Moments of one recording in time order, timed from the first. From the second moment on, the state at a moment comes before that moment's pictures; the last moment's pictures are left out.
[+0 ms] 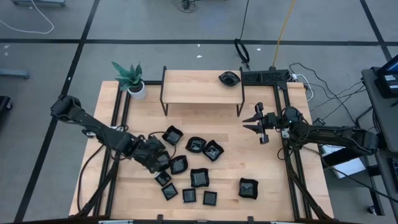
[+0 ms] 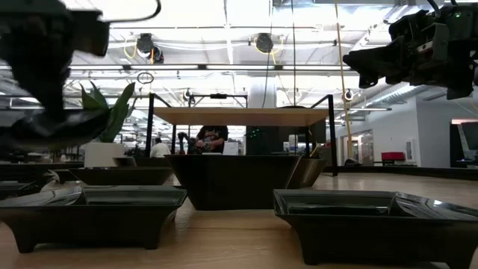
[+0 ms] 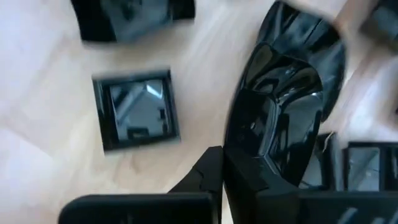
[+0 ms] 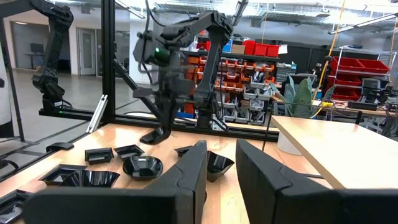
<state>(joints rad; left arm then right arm) -0.48 1.26 0.80 -0.79 -0.24 -1.07 -0.44 0.71 0.02 0.86 -0.55 -0.01</state>
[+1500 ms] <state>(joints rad) -0.09 1.50 0.99 0.45 -0.79 0.74 -0.03 1.27 0.42 0.96 0.19 -0.22</state>
